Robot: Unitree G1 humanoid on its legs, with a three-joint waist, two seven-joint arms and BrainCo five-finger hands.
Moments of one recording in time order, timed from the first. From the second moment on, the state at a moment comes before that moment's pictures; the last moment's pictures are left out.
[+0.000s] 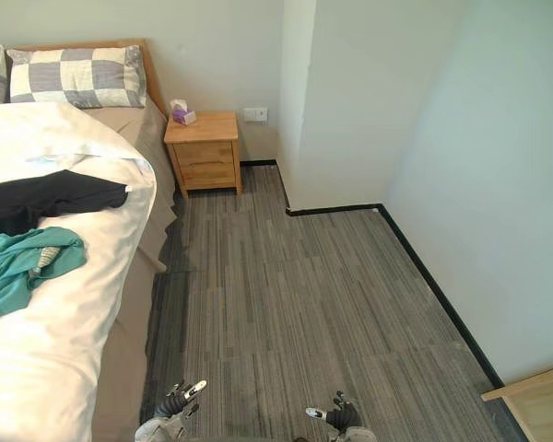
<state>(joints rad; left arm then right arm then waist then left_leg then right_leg) 0.06 -0.03 0.17 1.07 -0.40 -0.13 -0.10 0.07 -0.05 -0.07 1.12 0.10 -0.15 0.02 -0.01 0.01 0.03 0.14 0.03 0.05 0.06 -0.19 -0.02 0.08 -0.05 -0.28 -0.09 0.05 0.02</state>
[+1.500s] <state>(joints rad) -0.01 -0.06 -0.02 1.15 -0.28 -0.21 -0.01 0.27 -0.02 -0.27 1.06 0.04 -0.44 -0.04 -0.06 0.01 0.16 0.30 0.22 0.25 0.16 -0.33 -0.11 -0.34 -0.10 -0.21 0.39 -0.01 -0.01</state>
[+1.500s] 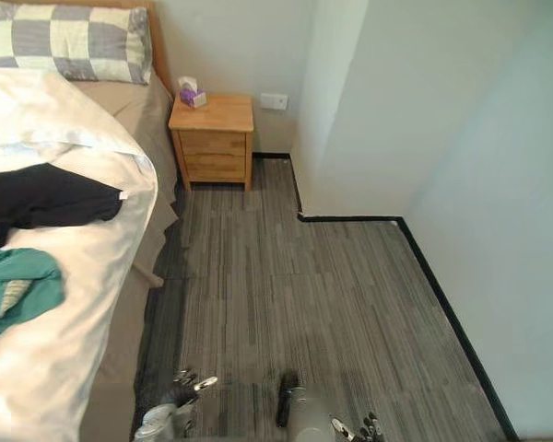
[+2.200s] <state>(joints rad) 0.03 -0.03 0.20 0.98 -0.36 -0.31 0.05 0.20 -0.01 -0.22 1.01 -0.12 -0.42 -0.05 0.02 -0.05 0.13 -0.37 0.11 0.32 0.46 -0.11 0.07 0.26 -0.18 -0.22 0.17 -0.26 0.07</state>
